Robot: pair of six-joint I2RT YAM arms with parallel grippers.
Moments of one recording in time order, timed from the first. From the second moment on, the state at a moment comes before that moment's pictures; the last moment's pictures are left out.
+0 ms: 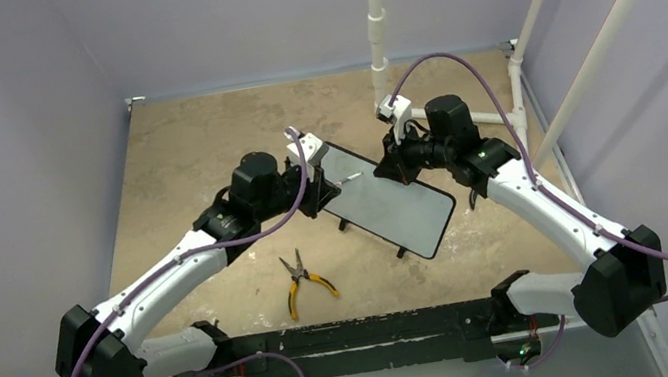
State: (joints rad) left arm -0.72 1.19 0.90 -0.07 0.29 -0.09; right arm 0.44 1.21 1.01 -0.36 -0.49 -0.07
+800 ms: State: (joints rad) left arm -0.72 1.21 0.90 -0.07 0.31 -0.09; right arm 0.44 1.22 1.01 -0.36 -0.49 -0.07
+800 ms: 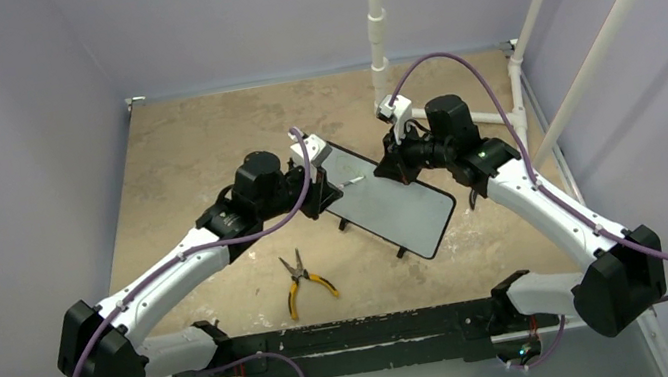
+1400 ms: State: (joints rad) left arm -0.72 1.23 0.90 -0.10 0.31 -0.09; right arm 0.44 1.22 1.01 -0.36 -0.49 -0.07
